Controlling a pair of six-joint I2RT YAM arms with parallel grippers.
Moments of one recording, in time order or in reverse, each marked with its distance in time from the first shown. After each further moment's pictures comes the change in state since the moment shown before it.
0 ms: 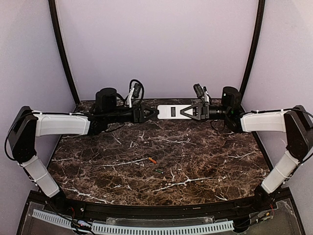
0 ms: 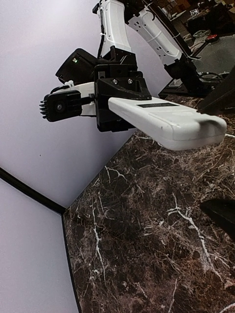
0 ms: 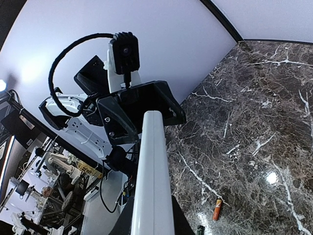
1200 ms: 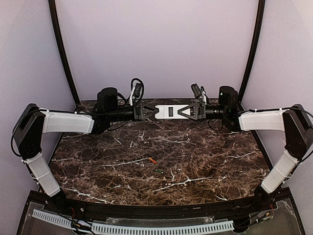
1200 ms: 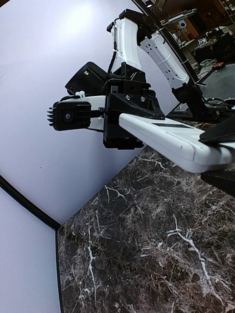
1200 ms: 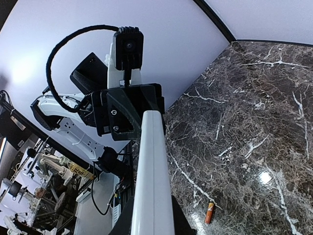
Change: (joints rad) left arm 0.018 0.082 0.032 0.106 0.100 -0.177; right arm 0.029 0.019 0.035 -0.064 0.051 -0.057
